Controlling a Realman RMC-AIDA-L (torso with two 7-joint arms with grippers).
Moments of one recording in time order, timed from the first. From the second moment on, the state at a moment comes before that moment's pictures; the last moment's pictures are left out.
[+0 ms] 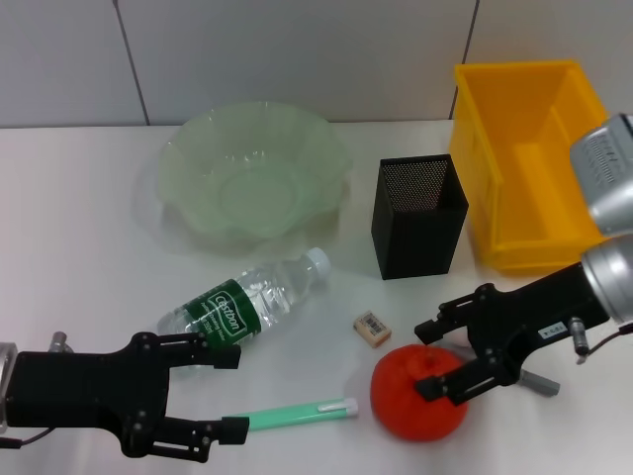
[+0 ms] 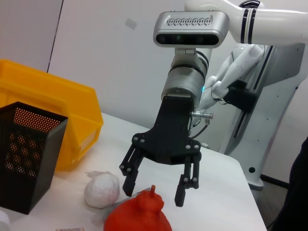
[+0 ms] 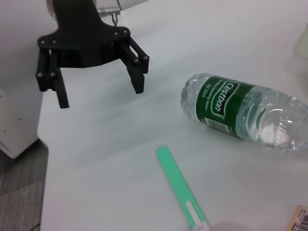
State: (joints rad) left arm -0.46 -1.95 0.93 0.52 1.86 1.79 -1.26; right arm 0.73 2.03 -0.90 -0.70 -2.30 -1.63 1.57
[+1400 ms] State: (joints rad) left arm -0.45 -1.95 0.91 0.52 1.86 1.79 -1.25; right arm 0.75 2.02 -0.82 -0.79 -2.07 -1.71 1.57
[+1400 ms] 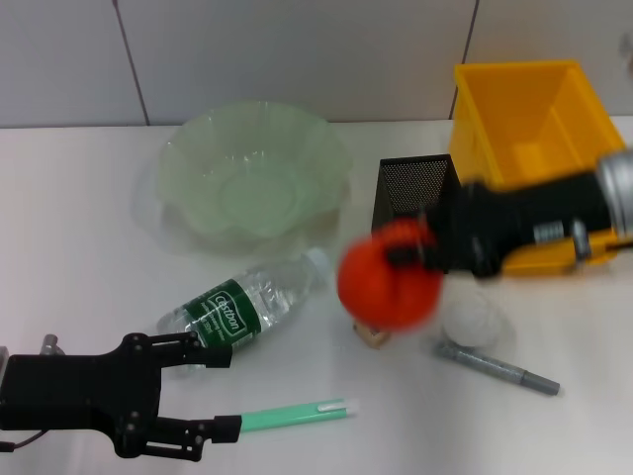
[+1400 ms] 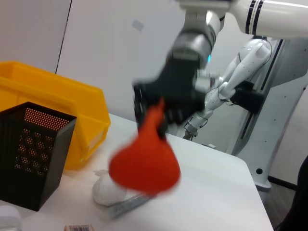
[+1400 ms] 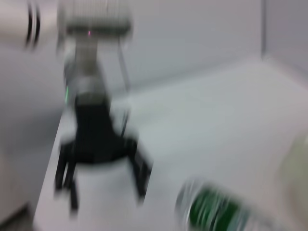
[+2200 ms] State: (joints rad) left arm -0.46 -1.97 0.92 0.52 1.87 1.79 -1.22; right arm 1.06 2.07 -0.83 -0.45 -1.85 -0.90 1.52
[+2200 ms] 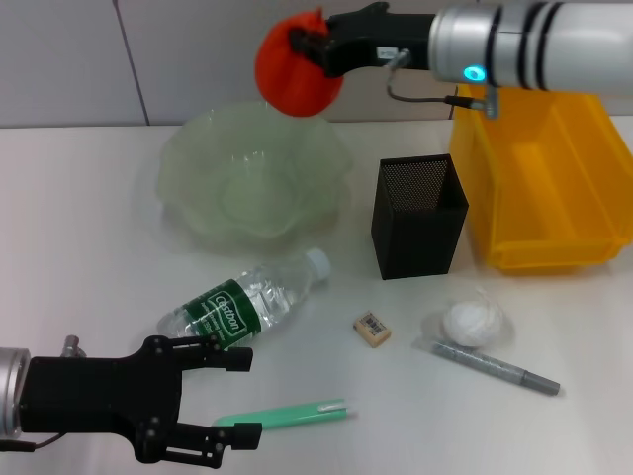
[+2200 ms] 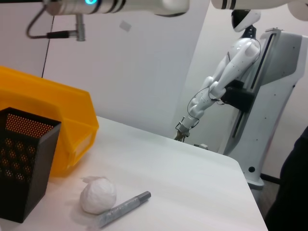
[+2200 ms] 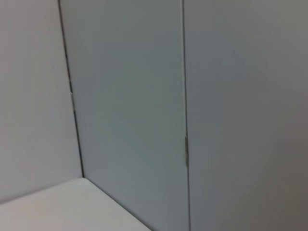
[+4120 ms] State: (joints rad) left arm -0.44 -1.99 0.92 0.52 1.90 1.74 -1.22; right arm 1.12 2.09 -1.02 -0.44 -1.83 -0.70 1.45
